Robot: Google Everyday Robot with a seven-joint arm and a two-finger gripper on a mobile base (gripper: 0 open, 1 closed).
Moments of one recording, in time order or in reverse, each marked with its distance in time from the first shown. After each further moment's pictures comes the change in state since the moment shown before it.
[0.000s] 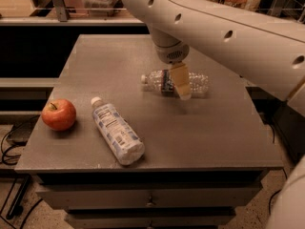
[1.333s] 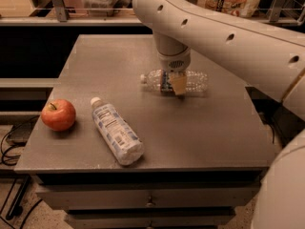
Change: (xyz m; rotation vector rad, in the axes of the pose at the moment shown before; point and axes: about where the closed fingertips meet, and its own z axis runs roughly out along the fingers) arm -0.011 0.018 0.033 -0.116 -0.075 0.049
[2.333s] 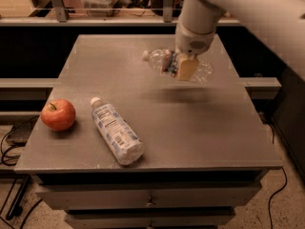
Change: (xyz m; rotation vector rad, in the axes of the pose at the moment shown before) arm 0.010 -0.005 -0.059 0.076 -0.335 0.057
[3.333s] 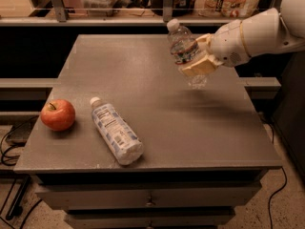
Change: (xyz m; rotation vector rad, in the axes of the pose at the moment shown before) arm 0.009 0.005 -0.039 0.164 -0.735 0.180
